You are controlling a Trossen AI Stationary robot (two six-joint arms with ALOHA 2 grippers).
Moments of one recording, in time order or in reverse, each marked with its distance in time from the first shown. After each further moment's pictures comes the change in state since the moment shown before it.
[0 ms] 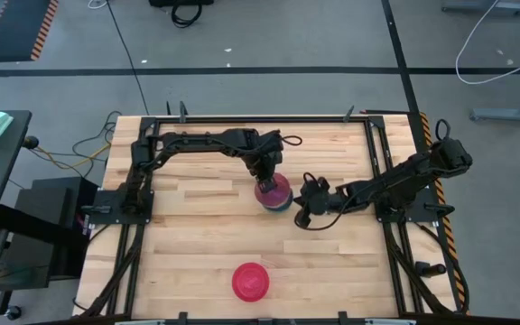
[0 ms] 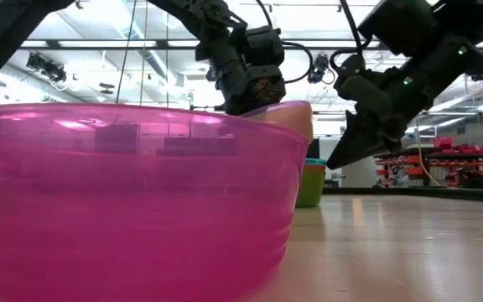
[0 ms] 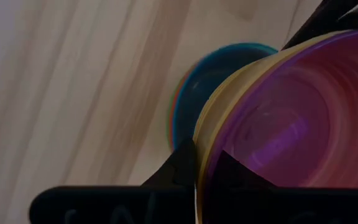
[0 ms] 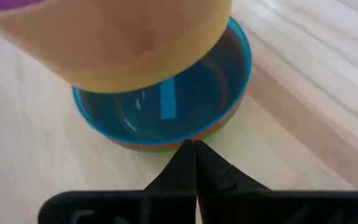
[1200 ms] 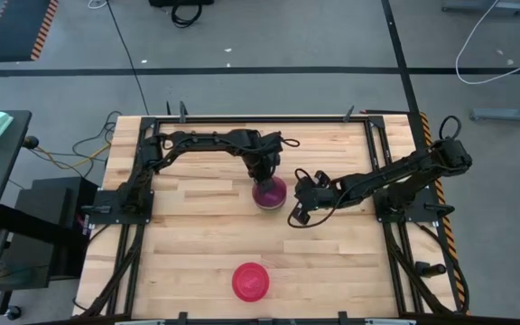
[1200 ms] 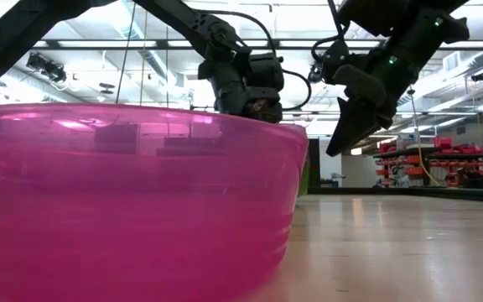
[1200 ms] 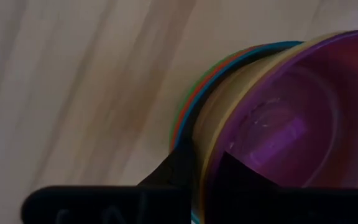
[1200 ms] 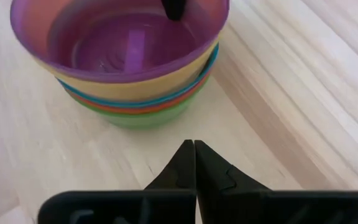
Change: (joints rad) left arm 0.026 0.080 0.001 -0.038 0.090 -0.019; right arm -0.029 0.000 0.207 -0.377 -0.038 -0.062
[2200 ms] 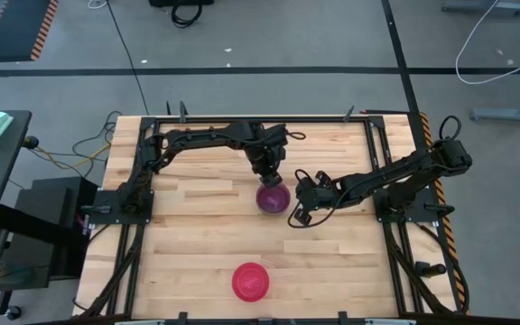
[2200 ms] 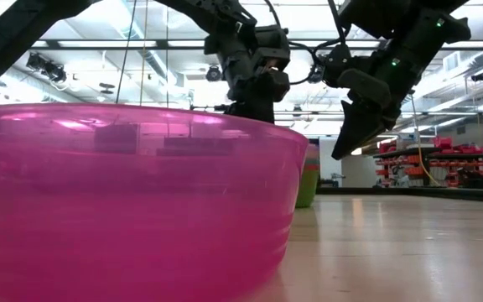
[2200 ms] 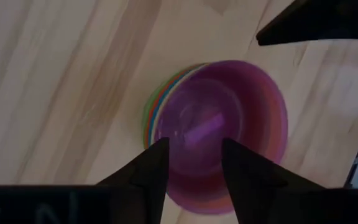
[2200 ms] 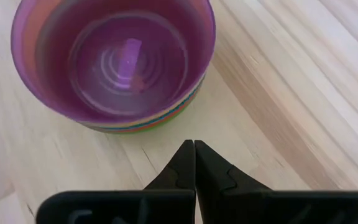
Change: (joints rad) left arm -0.005 -0.008 0.189 -0.163 0.039 -0.054; right arm 0.000 0.000 0.000 -0.036 -0.015 0.001
